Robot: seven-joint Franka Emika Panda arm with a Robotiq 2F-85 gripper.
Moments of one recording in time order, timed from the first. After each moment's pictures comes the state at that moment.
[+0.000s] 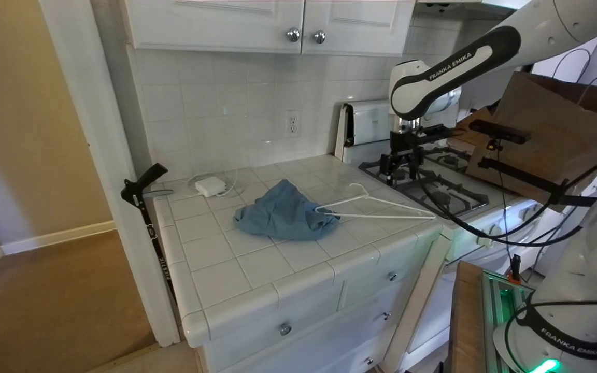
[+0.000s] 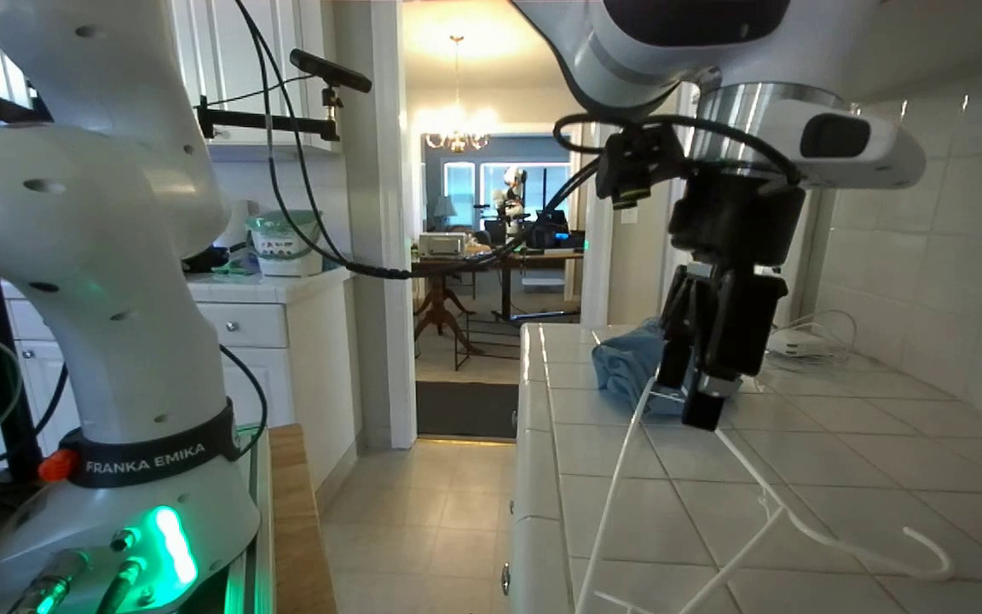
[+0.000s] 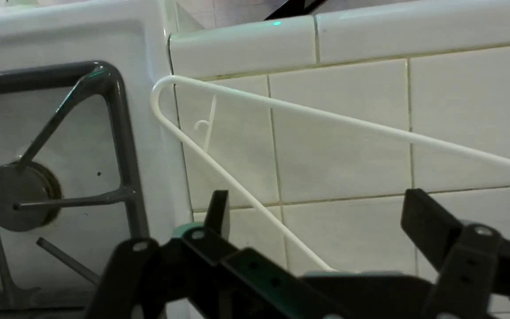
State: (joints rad) arm -0.29 -0.02 -0.29 -2.27 -0.14 2.07 0.16
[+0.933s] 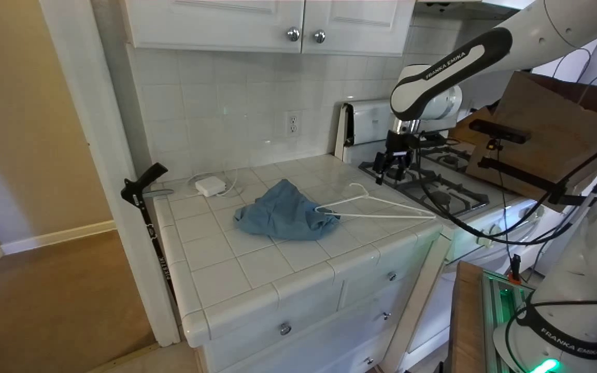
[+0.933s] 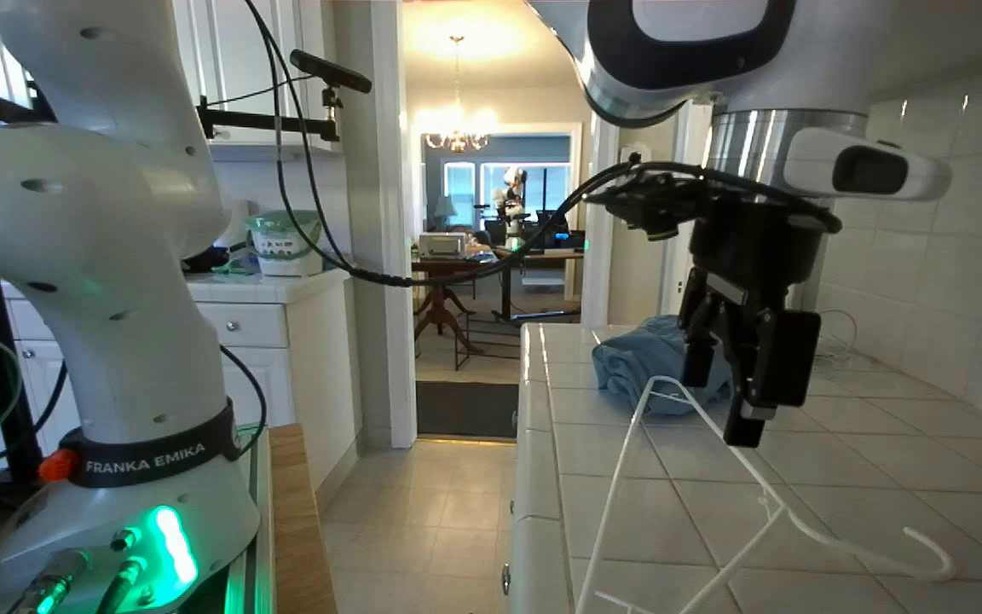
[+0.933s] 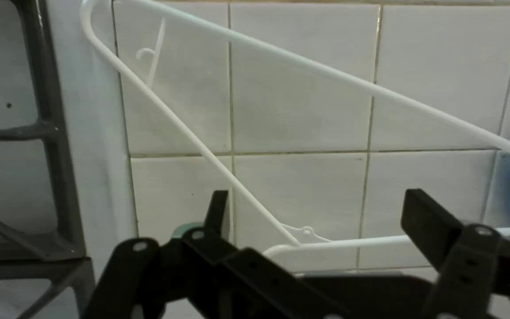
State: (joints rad) arm -0.30 0.00 -0.31 -2.30 0.05 2.25 -0.11
